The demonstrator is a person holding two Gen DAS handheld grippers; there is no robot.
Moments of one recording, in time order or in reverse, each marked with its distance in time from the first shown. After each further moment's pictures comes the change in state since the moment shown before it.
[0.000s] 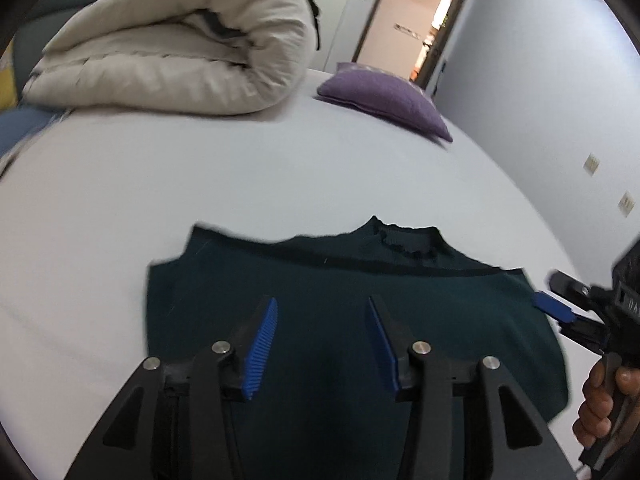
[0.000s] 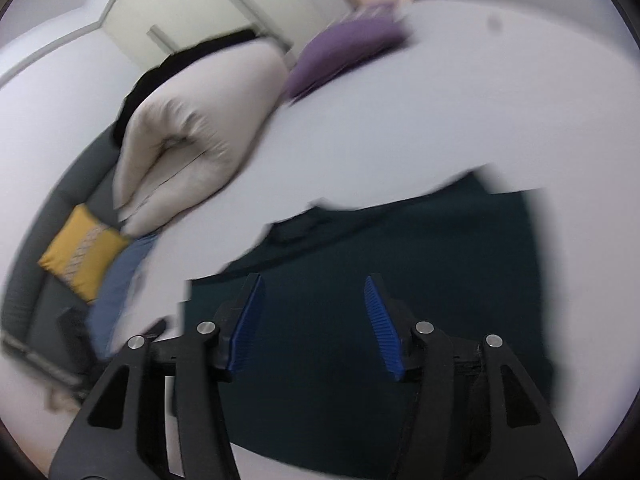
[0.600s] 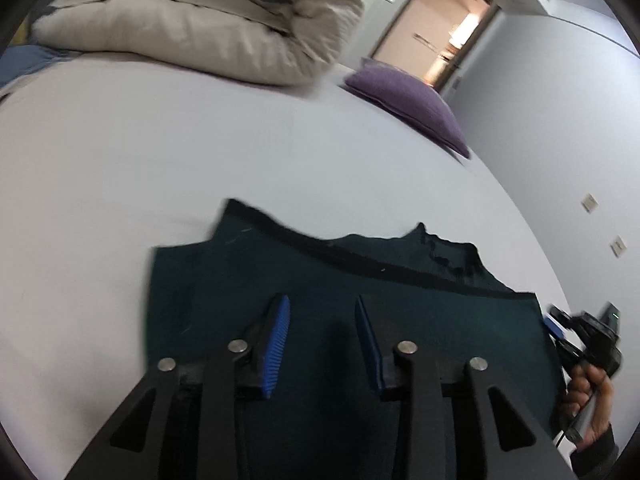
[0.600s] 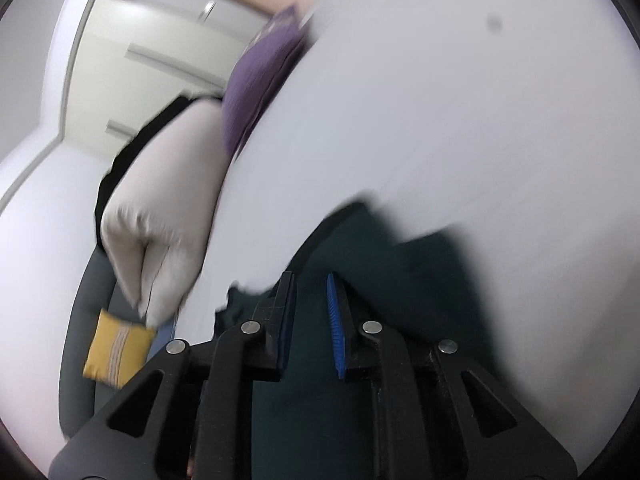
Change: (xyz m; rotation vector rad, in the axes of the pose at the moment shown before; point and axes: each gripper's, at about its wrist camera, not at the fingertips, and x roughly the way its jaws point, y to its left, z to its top) left arm 0.034 0.068 -0.008 -0.183 0.013 -0.085; right arm -0.023 -0.157 0.034 0.355 -0.225 -0.096
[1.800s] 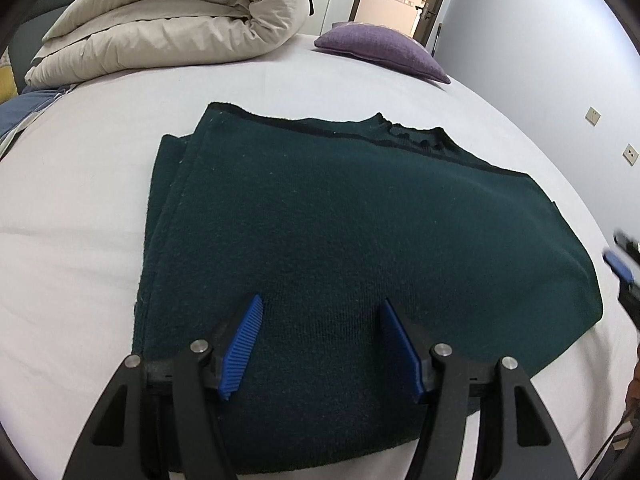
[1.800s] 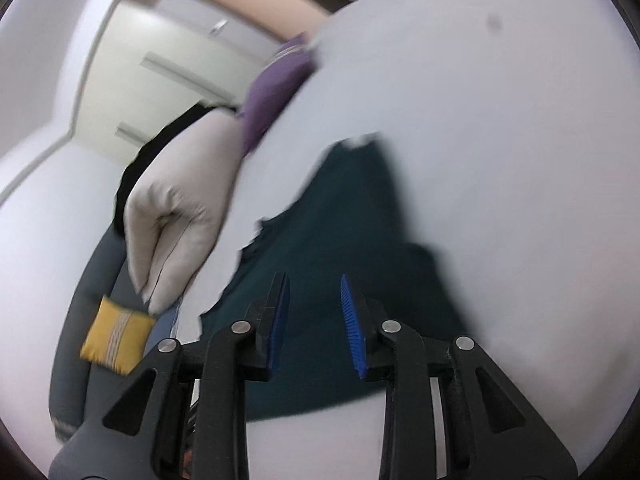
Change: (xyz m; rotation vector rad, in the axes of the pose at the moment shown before) left arm -0.040 -0.039 -0.099 0.223 0.083 0.115; right arm -0.107 0.024 -0.083 -0.103 0.027 0.103
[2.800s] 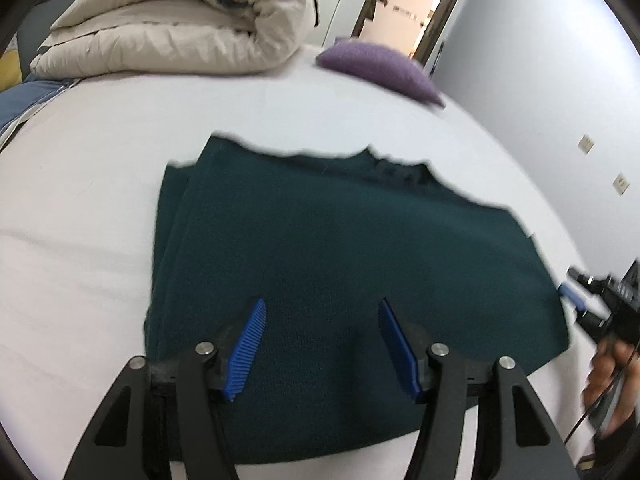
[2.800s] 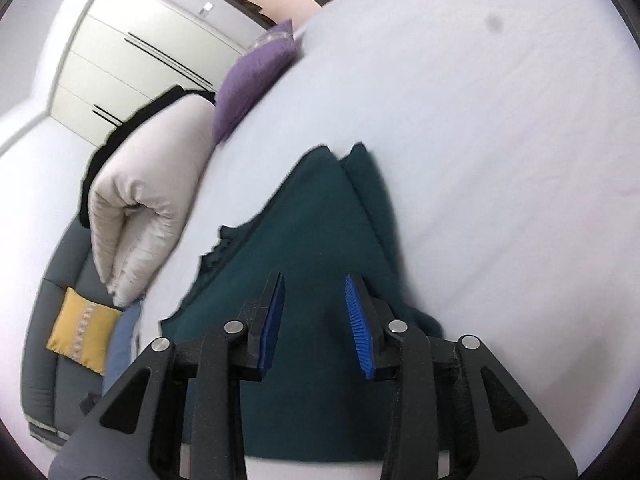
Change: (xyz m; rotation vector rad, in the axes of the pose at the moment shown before) left arm -0.030 -0.002 0.029 -0.065 -0.031 -0.067; right arm 0.033 -0.014 0.010 0.010 -0.011 -0.103
